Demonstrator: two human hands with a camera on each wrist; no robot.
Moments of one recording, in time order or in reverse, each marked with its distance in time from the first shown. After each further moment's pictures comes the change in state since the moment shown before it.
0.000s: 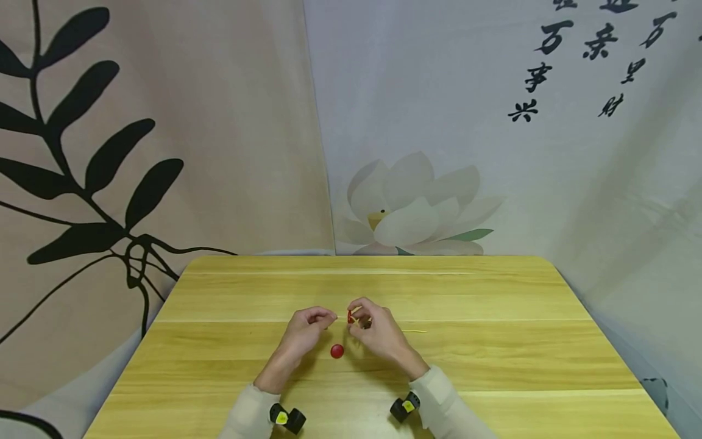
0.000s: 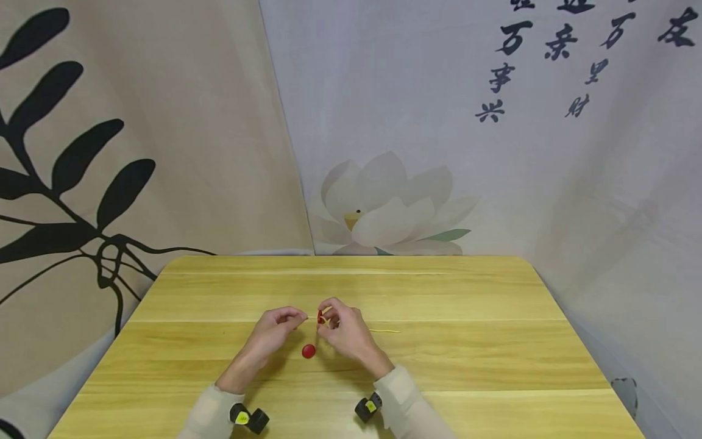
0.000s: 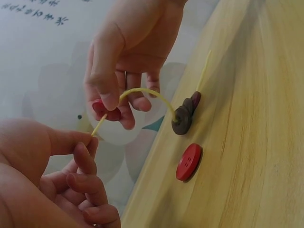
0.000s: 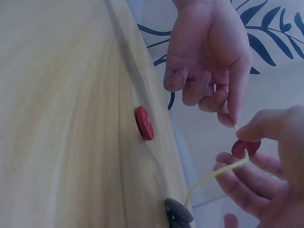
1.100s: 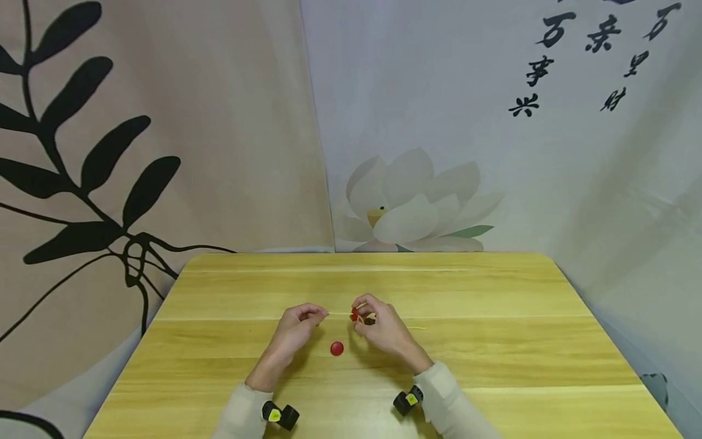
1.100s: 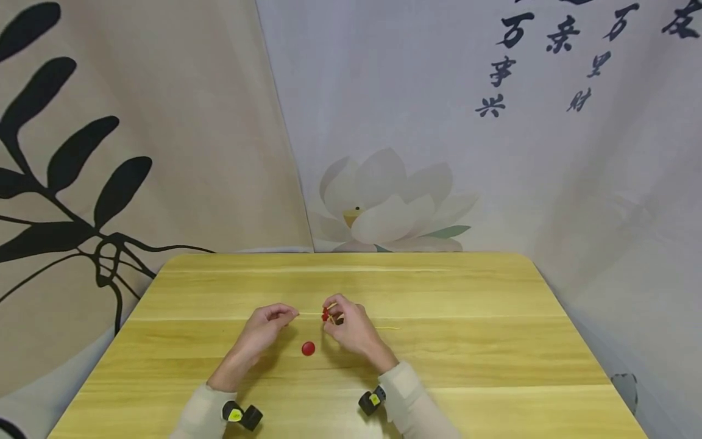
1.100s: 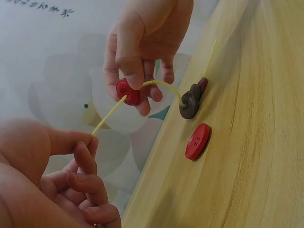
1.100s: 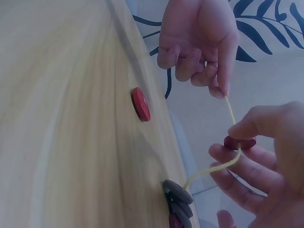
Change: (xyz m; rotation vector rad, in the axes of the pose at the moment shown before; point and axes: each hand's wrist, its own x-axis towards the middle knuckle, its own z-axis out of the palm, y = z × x) left_hand -0.002 -0.004 -0.014 -0.002 0.017 -0.011; right_hand 0.002 0.007 -0.007 0.018 -0.026 0.034
